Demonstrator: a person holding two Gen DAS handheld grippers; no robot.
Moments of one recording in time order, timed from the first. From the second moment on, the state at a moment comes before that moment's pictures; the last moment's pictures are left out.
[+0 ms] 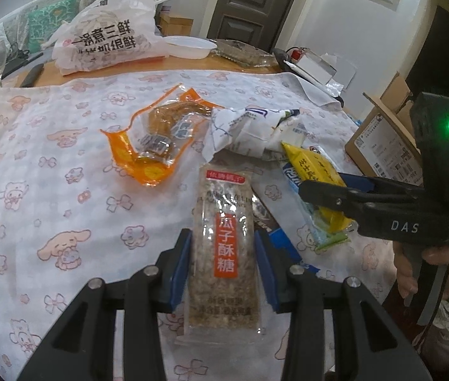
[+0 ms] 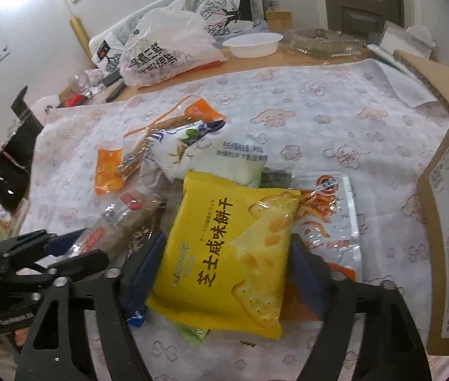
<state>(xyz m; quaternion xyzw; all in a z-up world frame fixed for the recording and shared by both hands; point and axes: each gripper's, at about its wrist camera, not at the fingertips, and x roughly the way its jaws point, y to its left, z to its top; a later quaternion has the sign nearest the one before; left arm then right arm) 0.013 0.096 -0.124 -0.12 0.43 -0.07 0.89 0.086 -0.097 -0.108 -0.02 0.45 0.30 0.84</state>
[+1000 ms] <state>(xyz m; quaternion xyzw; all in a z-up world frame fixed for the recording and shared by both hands) -0.017 -0.004 0.051 -0.06 0.30 -0.06 0.95 0.017 -0.209 0.035 0.01 0.26 0.38 0.89</state>
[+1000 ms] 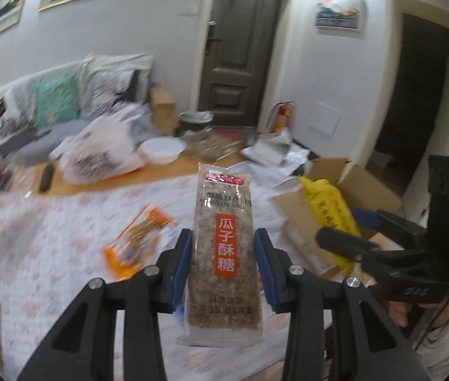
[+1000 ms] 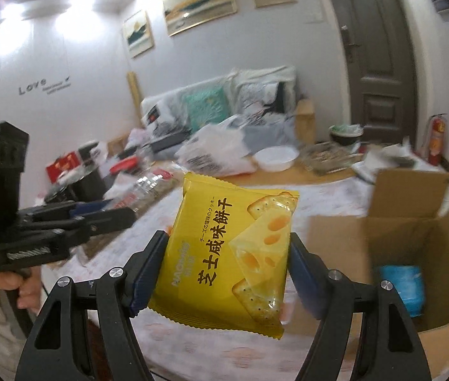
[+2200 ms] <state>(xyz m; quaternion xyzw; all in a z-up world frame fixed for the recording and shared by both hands) 0.150 -0.199 0.018 -0.02 0.39 -0.20 0.90 0.097 -0.334 -0.021 -0.03 0.30 0.30 0.90</state>
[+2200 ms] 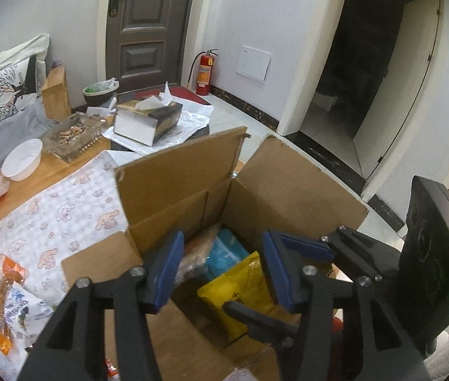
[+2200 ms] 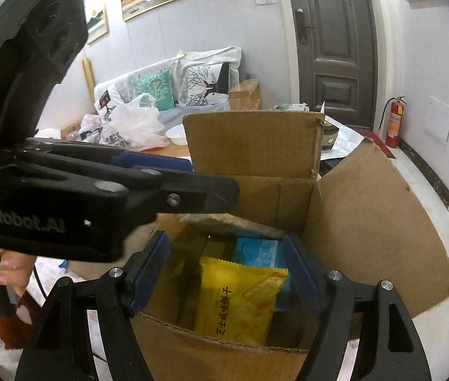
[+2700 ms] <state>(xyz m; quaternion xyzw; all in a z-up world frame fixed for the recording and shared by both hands) 0.081 -0.106 0.052 -0.03 0.35 -0.13 0.93 0.066 -0.289 0.007 -0.04 0.29 0.34 0.89</state>
